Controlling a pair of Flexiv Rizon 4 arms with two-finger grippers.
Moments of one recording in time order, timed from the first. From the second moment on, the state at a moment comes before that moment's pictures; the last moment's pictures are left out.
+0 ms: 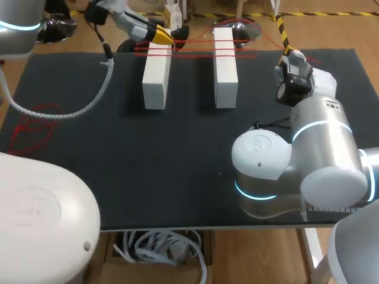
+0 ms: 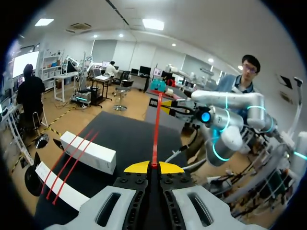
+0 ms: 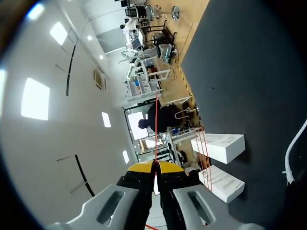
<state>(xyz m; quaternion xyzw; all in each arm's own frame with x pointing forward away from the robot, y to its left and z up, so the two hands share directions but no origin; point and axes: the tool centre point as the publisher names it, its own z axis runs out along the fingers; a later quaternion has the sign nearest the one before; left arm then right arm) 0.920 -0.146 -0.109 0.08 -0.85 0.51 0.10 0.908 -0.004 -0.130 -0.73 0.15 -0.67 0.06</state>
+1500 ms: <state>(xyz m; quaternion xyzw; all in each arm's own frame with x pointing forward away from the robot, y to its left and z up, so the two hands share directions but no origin) 0.900 -0.173 -0.071 -0.10 -0.96 0.26 -0.01 0.908 -0.004 -0.130 -0.73 0.15 -0.67 0.06</state>
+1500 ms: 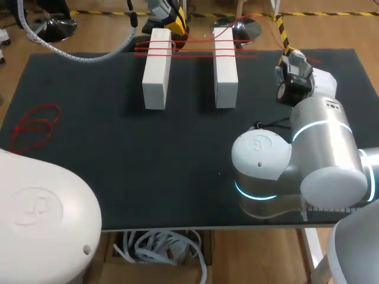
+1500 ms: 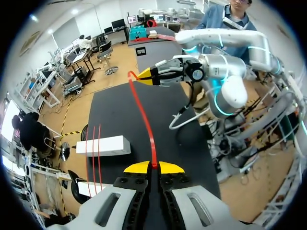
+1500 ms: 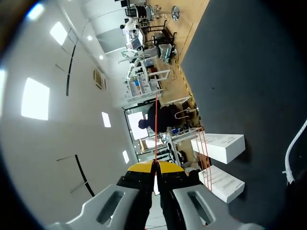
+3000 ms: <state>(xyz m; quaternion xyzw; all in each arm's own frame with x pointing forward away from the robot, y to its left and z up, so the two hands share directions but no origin) 0.902 -0.175 -0.072 -0.10 -0.96 0.26 -0.01 0.899 -0.032 -0.072 -0.69 -0.08 -0.71 -0.12</state>
